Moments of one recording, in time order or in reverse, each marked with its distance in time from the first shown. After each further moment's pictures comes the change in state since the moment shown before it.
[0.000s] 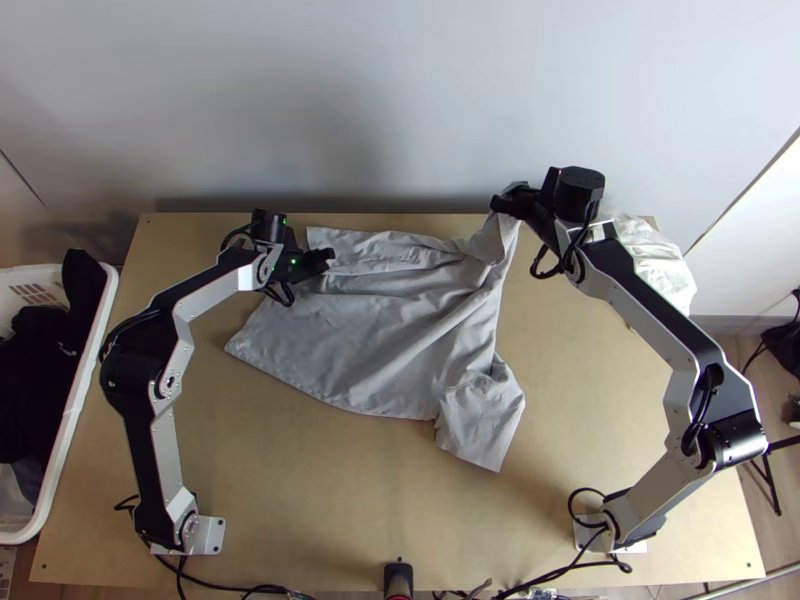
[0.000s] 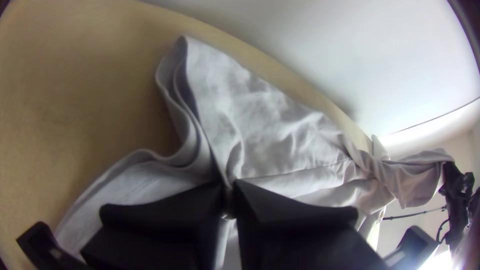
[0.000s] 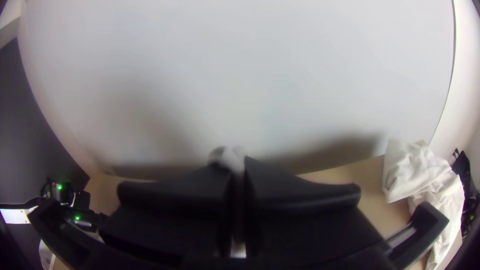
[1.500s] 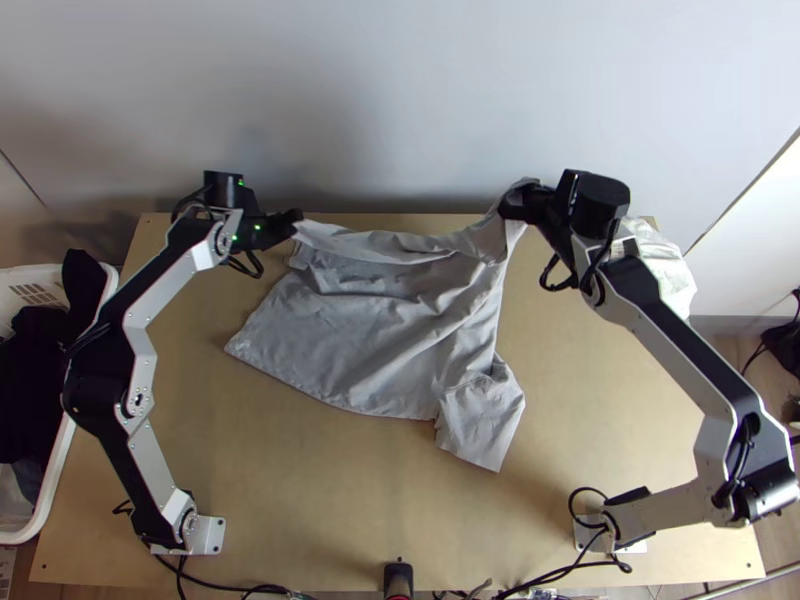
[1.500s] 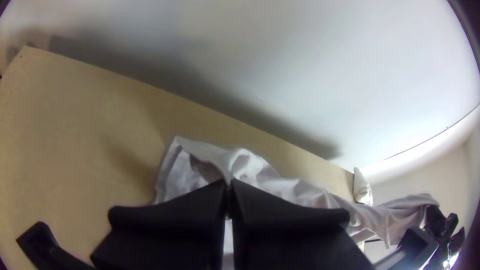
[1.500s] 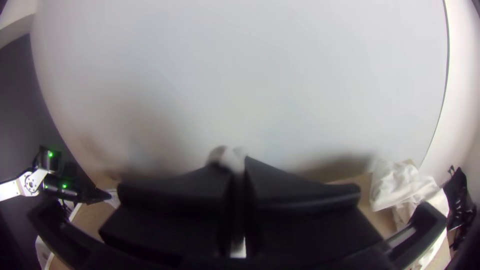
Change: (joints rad) left arm 0.090 -0.150 0.114 -0.152 -0.026 0.010; right arm 0.040 -0.191 -0.104 0.010 0.054 -0.042
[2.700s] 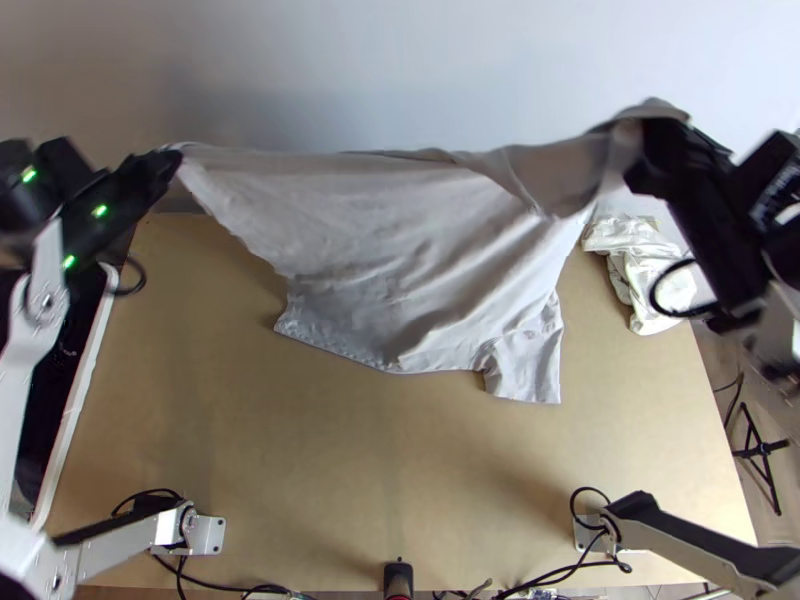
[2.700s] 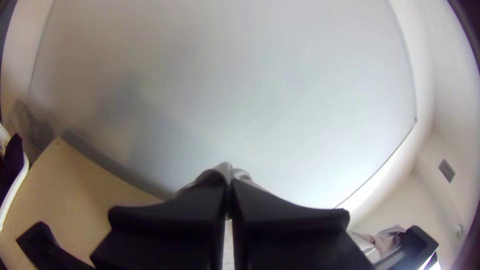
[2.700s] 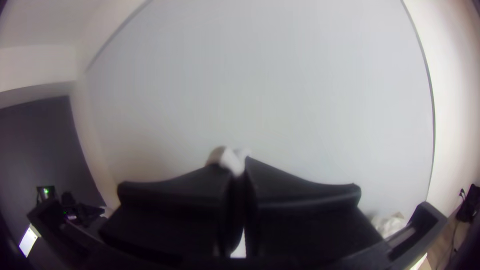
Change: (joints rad) left arm 0.095 -0.705 -0.011 -0.126 -0.027 -0.137; right arm 0.082 -0.400 0.347 -0.356 0.069 0.047
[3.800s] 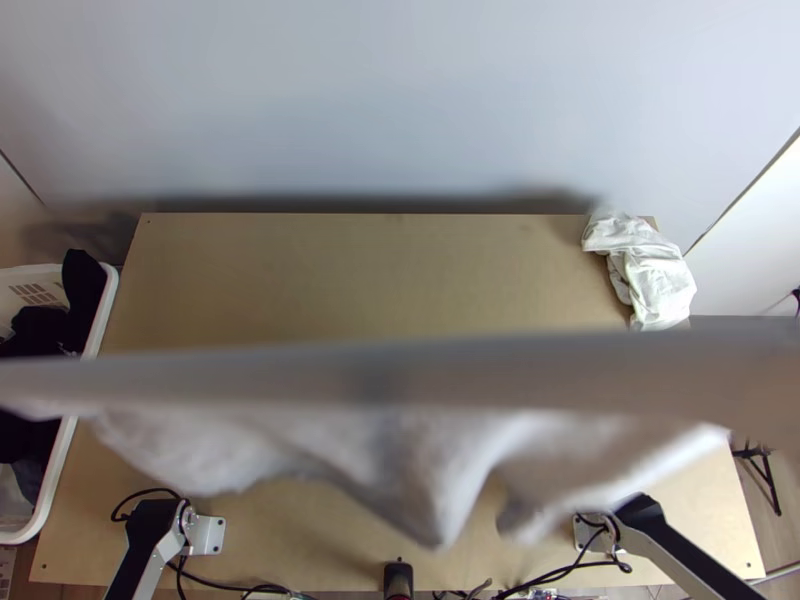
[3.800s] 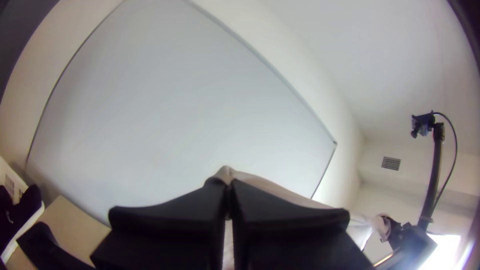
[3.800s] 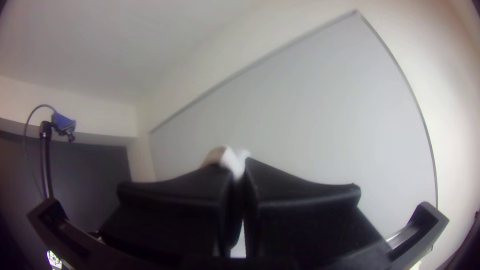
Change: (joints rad) left arm 0.110 -0.721 0.127 -0.327 0.008 -0.028; right arm -0.064 -0.267 0.603 -0.509 -0.147 0.041
